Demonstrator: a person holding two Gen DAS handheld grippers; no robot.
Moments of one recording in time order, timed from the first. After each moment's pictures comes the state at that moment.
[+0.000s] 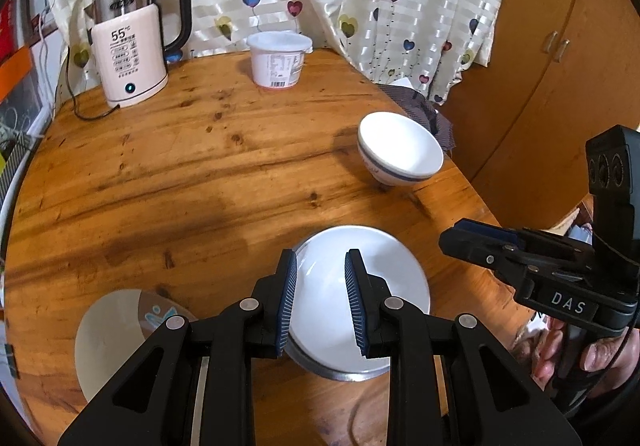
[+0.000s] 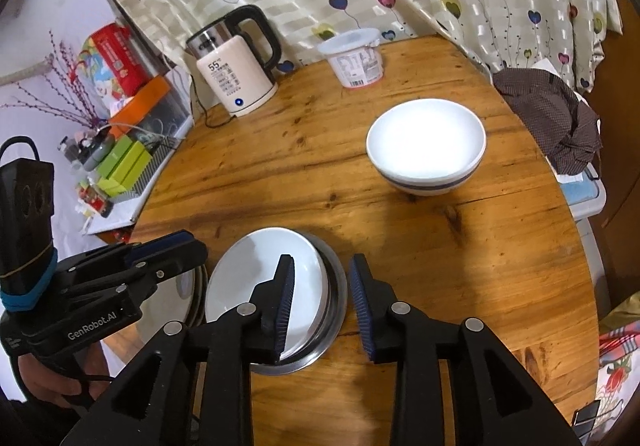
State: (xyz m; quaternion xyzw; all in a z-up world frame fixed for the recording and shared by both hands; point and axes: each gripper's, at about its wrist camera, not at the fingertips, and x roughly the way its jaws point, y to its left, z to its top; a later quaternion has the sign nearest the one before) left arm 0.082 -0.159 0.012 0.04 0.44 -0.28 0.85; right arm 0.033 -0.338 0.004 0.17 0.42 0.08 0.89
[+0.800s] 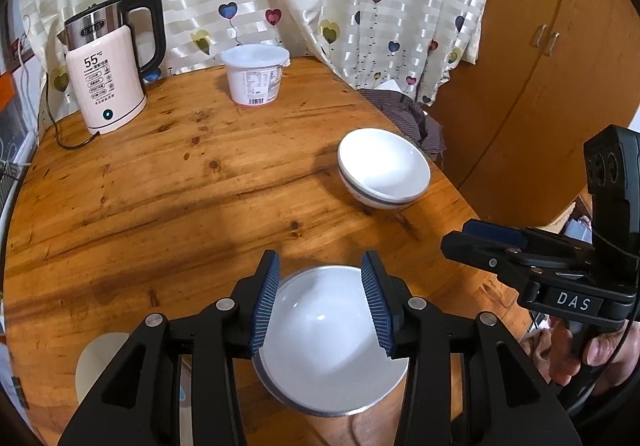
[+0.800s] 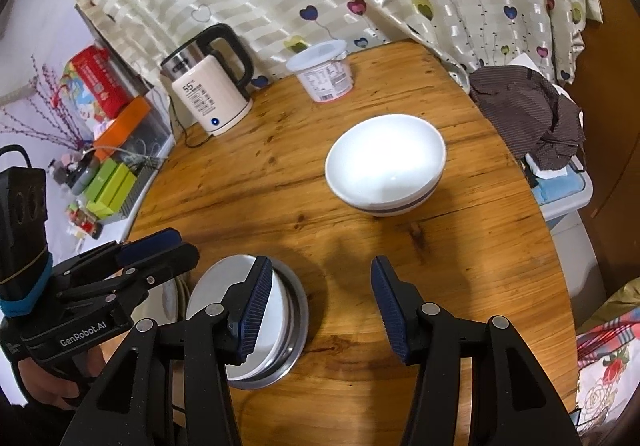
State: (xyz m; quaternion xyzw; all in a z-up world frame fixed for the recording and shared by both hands) left arm 0.100 -0.186 0.022 0.06 0.43 -0.30 0.85; right arm 0.039 -0.371 0.010 0.19 0.42 0.04 0.89
